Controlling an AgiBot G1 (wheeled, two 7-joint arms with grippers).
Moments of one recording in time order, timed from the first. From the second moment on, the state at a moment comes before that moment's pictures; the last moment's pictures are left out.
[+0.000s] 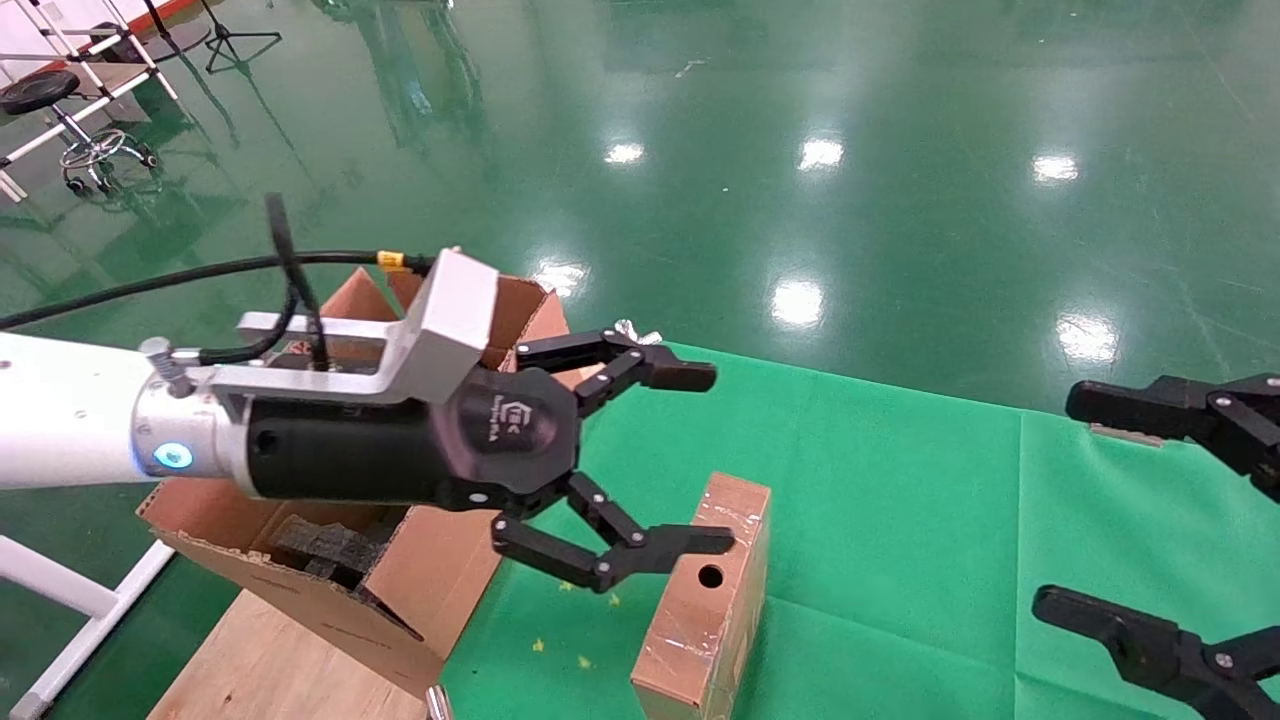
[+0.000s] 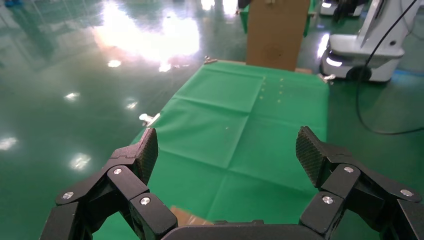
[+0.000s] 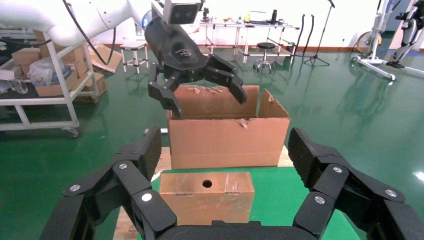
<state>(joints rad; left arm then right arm) -1.14 0.60 0.34 -1.30 0.90 1.43 -0.26 1.08 -0.58 -0.35 1.24 -0.68 -1.45 0.15</state>
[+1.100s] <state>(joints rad) -1.62 0.80 0.64 -1.35 1.35 1.43 -1.07 1.08 -0.58 -0.35 1.24 -0.67 -1.45 0.15</state>
